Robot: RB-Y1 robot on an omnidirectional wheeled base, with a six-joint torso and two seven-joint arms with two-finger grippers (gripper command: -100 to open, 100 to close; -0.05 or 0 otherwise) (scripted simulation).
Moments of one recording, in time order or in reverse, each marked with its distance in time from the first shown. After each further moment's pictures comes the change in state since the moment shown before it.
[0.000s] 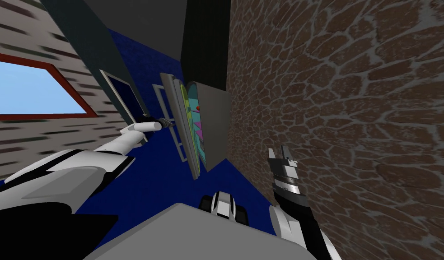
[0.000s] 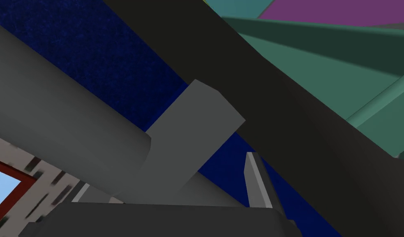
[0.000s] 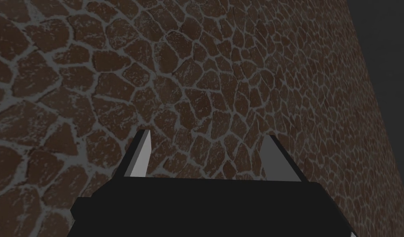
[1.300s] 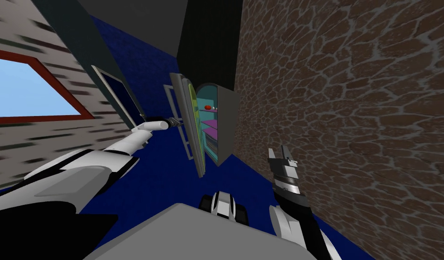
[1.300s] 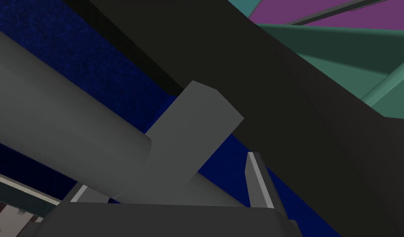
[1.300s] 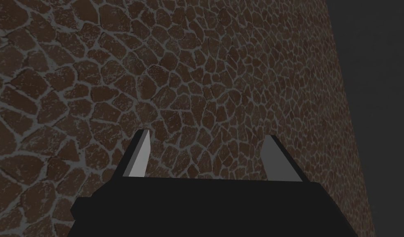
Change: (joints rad) left arm -0.016 -0.036 -0.046 -0.133 0.070 0.032 -0.028; right arm 0.000 0.000 0.000 0.000 0.000 0.000 0.000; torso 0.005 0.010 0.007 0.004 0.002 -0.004
